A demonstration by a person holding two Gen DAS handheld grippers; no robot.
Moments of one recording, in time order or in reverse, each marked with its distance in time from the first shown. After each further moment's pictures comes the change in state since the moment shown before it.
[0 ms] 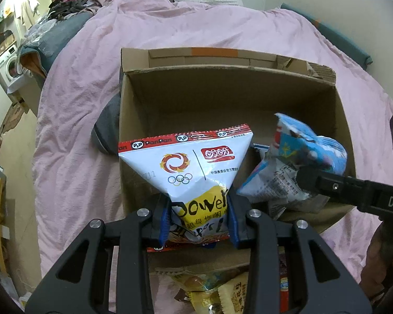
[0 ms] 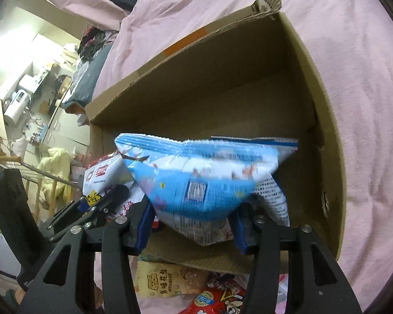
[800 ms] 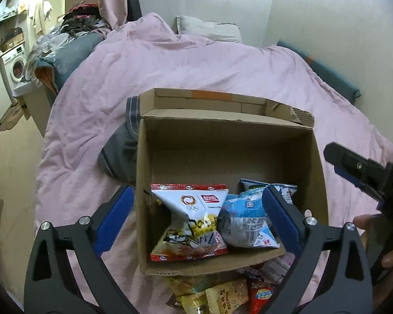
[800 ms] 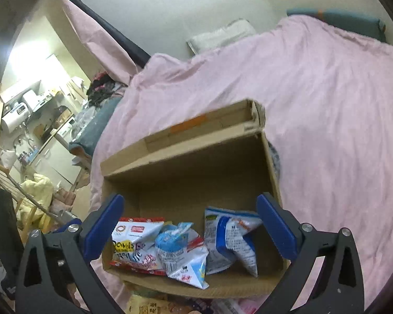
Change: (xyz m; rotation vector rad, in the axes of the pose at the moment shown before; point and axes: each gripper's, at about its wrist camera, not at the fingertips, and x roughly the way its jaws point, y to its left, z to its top) left arm -0.046 0.013 0.005 -0.078 -0.171 -0.052; right arm -0.060 0.028 0.007 -0.127 -0.361 -0.103
